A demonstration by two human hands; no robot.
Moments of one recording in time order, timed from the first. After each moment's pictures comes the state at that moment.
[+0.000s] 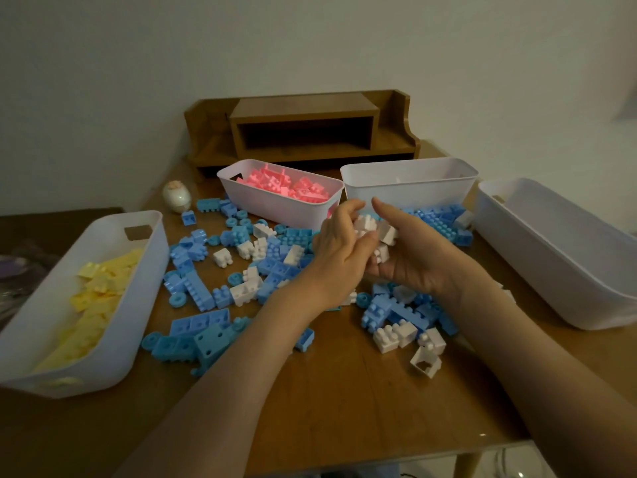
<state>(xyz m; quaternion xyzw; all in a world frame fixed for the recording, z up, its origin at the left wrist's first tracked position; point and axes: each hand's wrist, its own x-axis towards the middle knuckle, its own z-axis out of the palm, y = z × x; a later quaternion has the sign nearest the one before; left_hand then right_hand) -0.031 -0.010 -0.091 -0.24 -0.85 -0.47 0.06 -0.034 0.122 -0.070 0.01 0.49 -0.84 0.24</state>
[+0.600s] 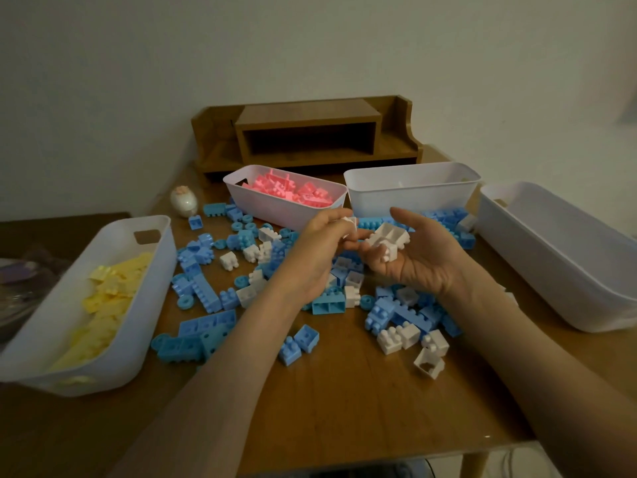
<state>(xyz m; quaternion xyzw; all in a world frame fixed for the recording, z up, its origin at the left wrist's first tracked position) -0.041 -0.018 -0.073 -0.07 -0.64 -0.76 -0.07 -0.046 0.134 -0.077 0.06 0.28 -0.90 0.32</state>
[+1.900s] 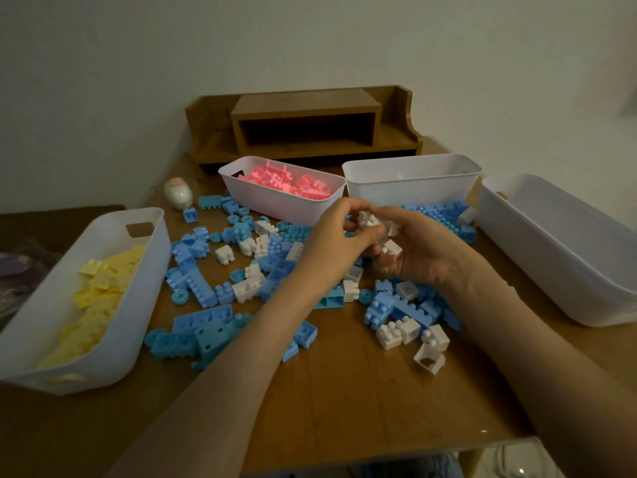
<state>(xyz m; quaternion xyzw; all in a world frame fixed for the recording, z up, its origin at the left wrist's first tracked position) -0.038 -0.010 -0.080 -0.18 -0.80 -0.57 0.06 -0.045 0.131 -0.073 0.00 0.52 -0.82 0.26</state>
